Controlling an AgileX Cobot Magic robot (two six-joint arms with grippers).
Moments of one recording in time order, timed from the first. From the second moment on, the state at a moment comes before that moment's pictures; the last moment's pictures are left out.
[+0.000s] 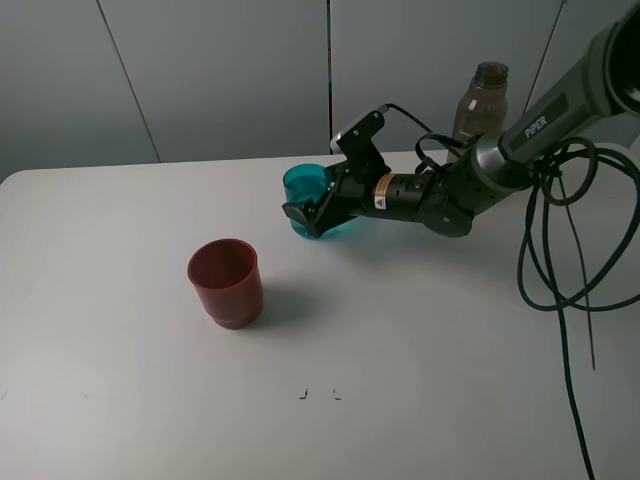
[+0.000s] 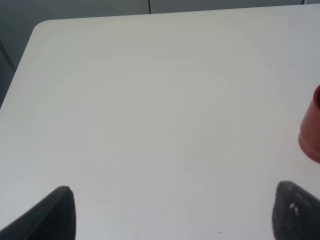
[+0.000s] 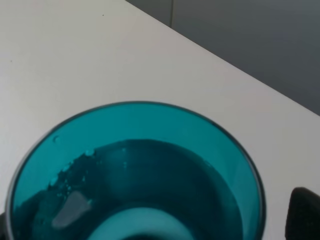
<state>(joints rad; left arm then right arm) 0.00 0.00 -0.51 0.02 1.09 0.00 0.43 2.32 -1.16 -0.64 -0.72 0.27</state>
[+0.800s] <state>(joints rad) 0.00 0.00 -0.51 0.02 1.09 0.00 0.47 2.38 -1.22 -0.62 -0.74 0.28</state>
